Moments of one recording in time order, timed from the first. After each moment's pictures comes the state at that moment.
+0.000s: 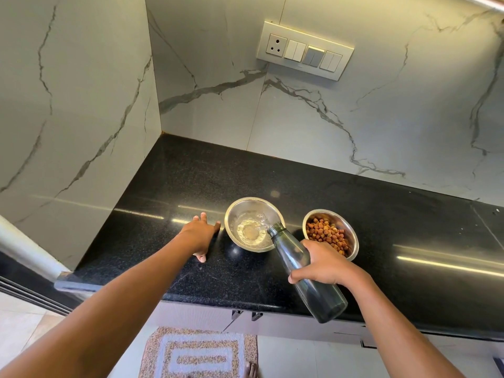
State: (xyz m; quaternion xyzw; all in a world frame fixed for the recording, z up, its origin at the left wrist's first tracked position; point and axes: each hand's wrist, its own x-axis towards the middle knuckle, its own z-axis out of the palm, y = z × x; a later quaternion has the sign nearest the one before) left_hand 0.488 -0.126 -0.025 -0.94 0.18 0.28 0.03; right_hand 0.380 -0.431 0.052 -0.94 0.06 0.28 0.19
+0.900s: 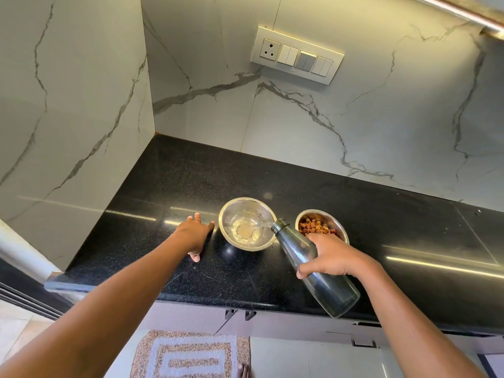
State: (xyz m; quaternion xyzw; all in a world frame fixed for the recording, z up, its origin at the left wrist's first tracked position) left_hand 0.489 -0.126 -0.029 -0.94 0.19 0.27 0.04; right_hand 0.377 -0.446 0.091 -0.95 0.05 0.29 0.13
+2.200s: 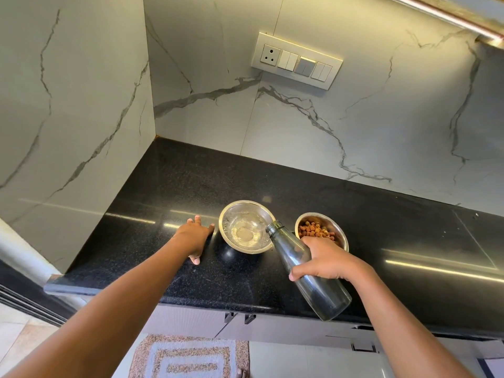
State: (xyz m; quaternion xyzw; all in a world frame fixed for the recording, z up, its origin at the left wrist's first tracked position) left_hand 0.490 -0.126 -0.033 -0.94 0.18 0.27 0.05; right_hand 0.377 -0.435 0.085 -0.94 0.05 0.29 0.17
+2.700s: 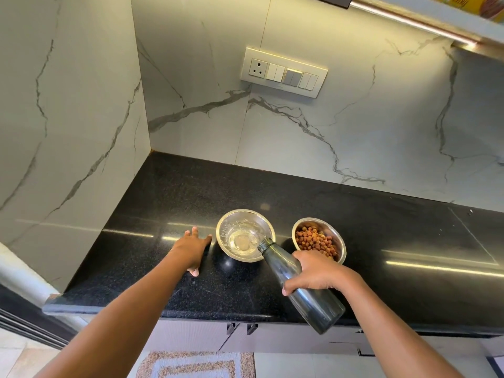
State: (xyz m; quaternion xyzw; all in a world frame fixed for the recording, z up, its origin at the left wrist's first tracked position) left_hand 0.484 -0.124 -0.032 -0.95 0.18 0.26 0.03; right_hand 0.373 -0.428 0.066 -0.93 0.04 0.32 0.16
